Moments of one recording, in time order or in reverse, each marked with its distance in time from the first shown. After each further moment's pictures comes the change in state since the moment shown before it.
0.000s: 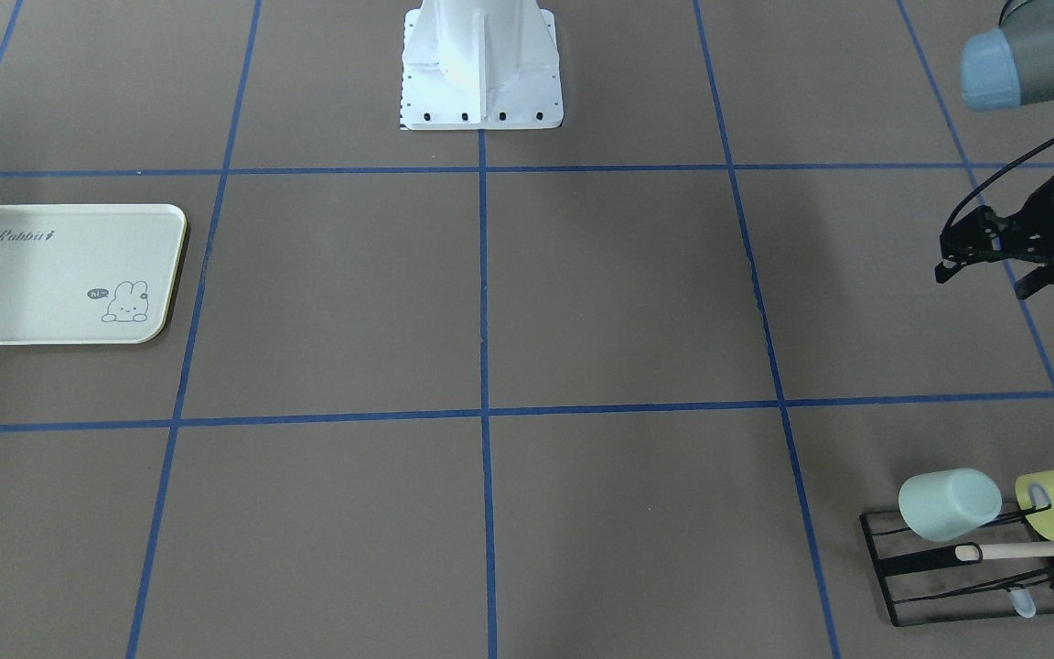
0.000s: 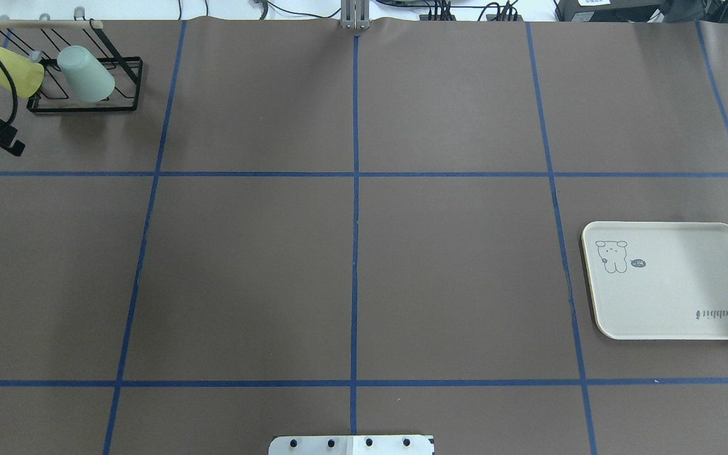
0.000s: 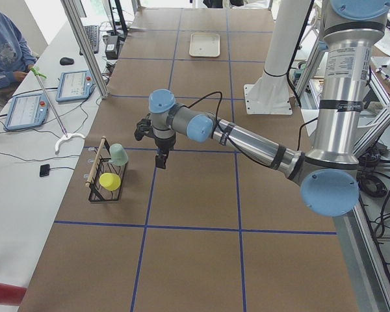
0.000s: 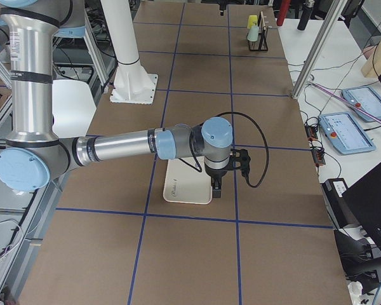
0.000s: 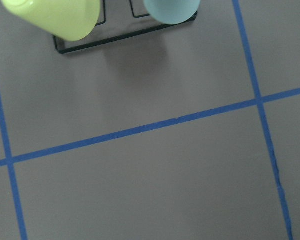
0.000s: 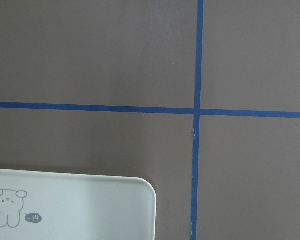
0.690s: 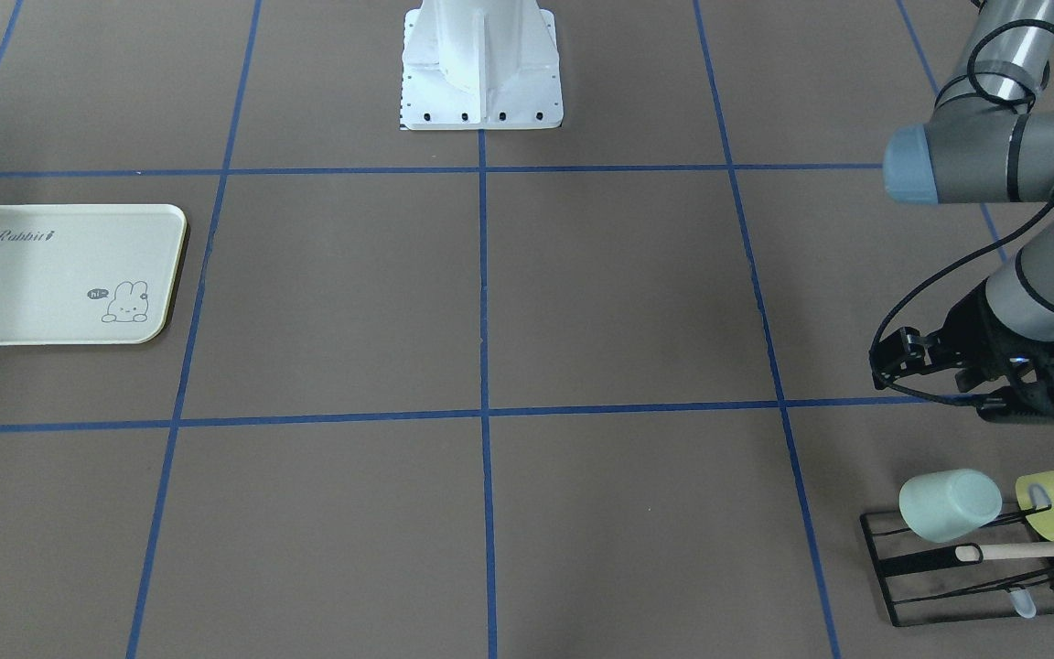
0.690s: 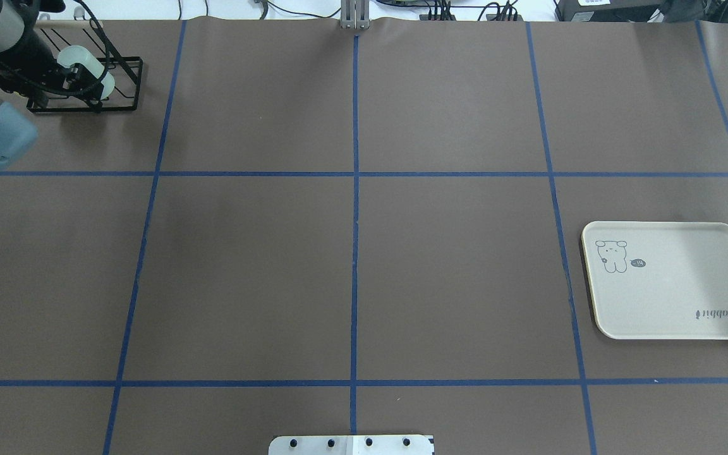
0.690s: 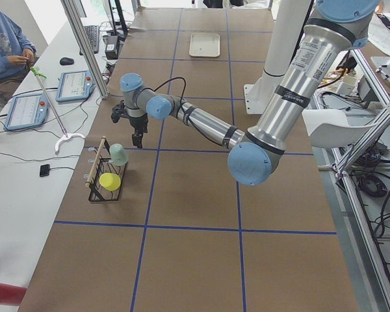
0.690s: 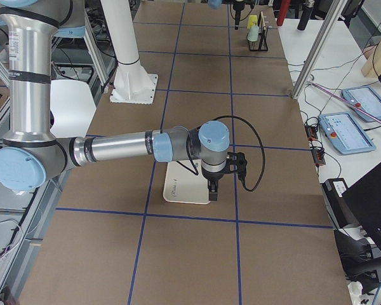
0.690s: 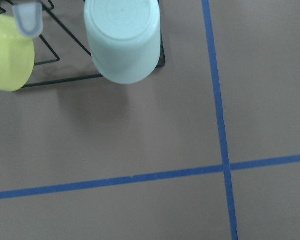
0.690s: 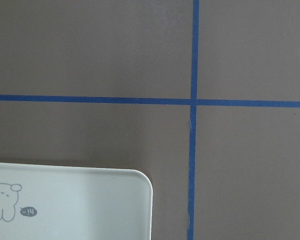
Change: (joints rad) left arm 0.067 -0.272 0.293 -0.031 0.105 -0.196; right arm 0.000 -0.019 0.006 0.003 0.001 -0.003
